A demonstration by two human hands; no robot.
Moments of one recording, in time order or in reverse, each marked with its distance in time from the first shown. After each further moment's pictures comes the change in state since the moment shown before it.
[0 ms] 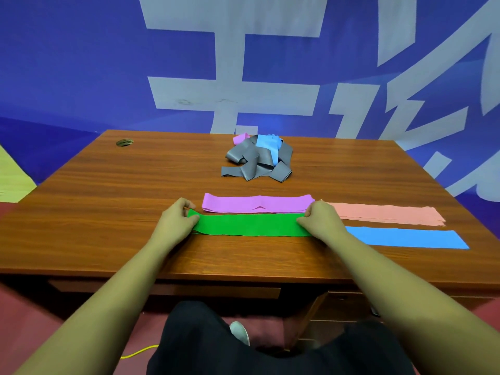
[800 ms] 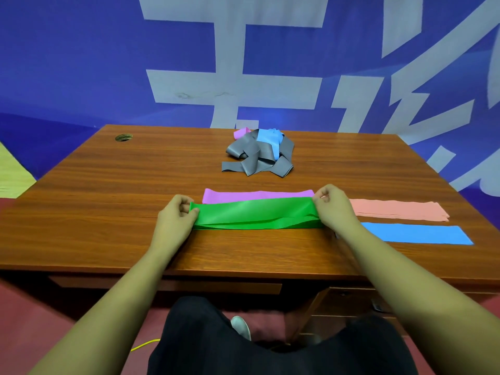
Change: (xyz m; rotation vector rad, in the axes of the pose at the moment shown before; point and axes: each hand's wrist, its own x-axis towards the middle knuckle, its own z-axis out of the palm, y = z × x) left_hand -0.014 -0.009 0.010 -0.246 0.158 0.062; right_hand 0.010 0.018 -0.008 0.380 0.191 -0.026
